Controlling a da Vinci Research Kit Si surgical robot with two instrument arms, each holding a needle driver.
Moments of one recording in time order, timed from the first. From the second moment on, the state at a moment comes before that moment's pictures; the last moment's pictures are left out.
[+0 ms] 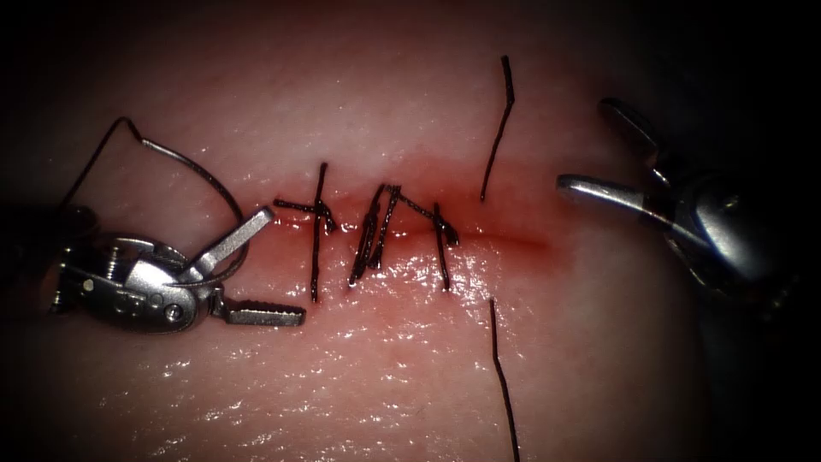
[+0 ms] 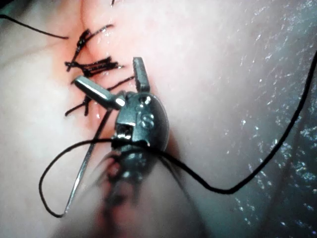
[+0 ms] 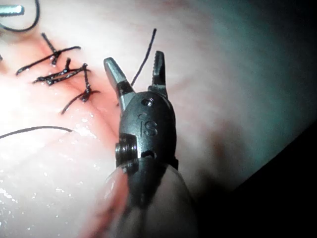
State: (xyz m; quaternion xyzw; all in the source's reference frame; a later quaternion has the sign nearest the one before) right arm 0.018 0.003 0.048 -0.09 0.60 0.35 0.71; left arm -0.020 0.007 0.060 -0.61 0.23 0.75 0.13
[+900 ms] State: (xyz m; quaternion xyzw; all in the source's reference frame) right arm 0.018 0.003 0.047 -0.08 0.61 0.35 0.71; left arm -0.019 0.007 0.060 -0.60 0.21 0.75 0.19
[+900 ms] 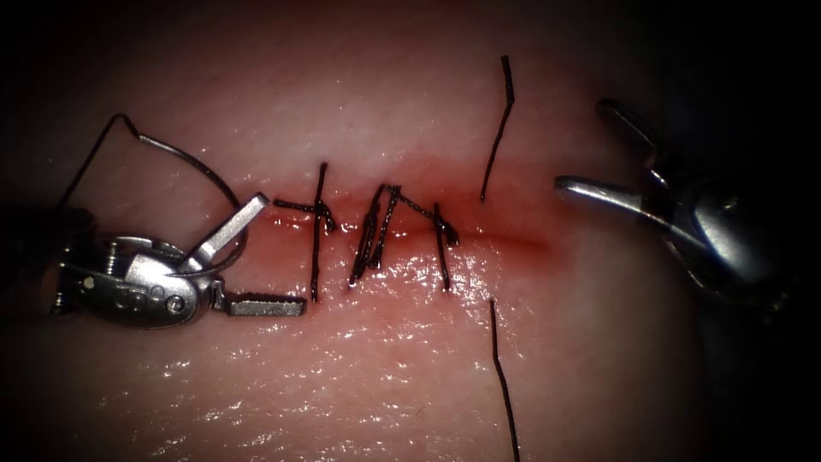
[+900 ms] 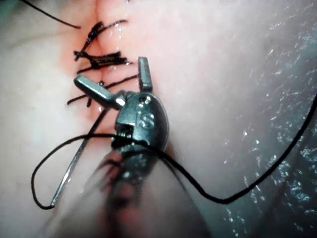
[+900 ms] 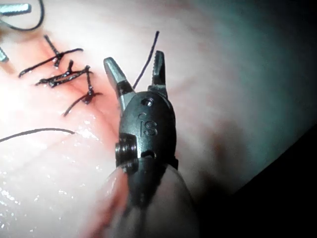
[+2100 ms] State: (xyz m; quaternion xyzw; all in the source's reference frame) right arm 0.018 0.003 0.047 -0.08 0.61 0.34 0.71; left arm -0.014 0.005 0.063 -0.46 -0.01 0.81 0.36
